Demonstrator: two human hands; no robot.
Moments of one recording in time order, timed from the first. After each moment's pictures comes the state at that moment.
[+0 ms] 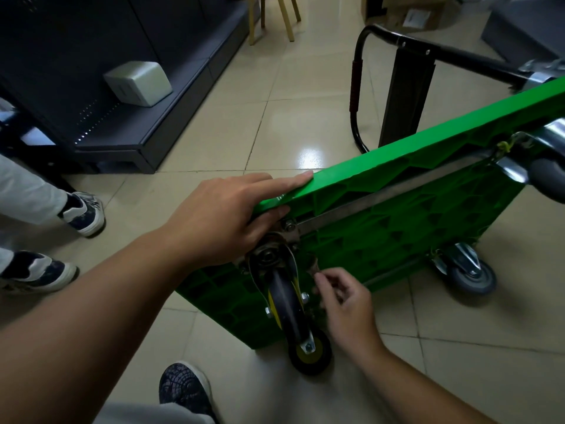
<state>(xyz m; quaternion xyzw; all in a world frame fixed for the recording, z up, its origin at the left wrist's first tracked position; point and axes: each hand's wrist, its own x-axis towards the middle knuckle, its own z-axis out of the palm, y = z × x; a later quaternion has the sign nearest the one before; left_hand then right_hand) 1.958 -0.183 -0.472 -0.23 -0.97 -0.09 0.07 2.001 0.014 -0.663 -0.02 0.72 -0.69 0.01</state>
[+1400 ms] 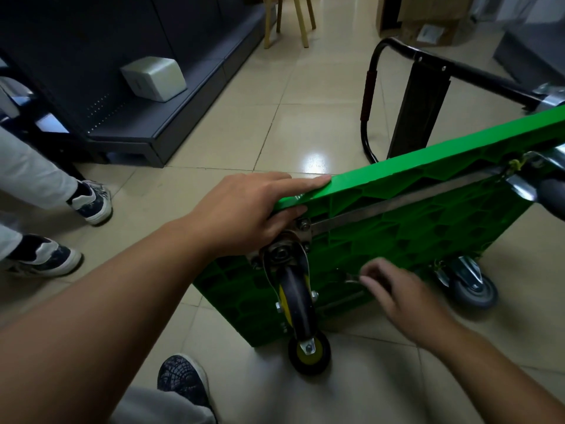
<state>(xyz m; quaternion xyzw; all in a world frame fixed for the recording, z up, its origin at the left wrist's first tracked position) 1.956 -0.184 -0.469 -0.22 -0.97 -0.09 0.05 1.968 0.098 -0.626 -0.19 0.91 -0.37 0.05</state>
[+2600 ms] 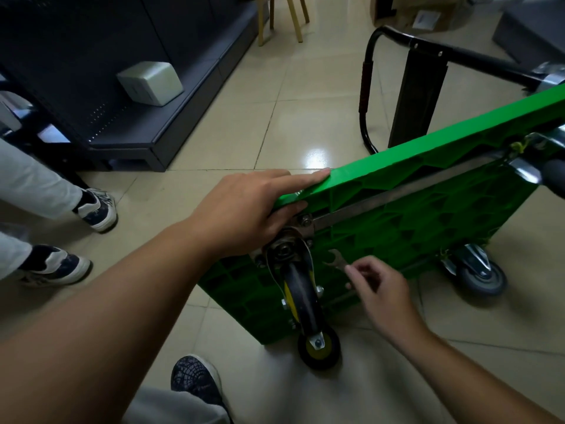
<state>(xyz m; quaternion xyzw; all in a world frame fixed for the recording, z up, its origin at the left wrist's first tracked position) 1.957 -0.183 -0.470 -0.23 -0.97 -0.09 0.05 1.988 0.050 -0.647 -0.05 0.81 -0.58 0.03</state>
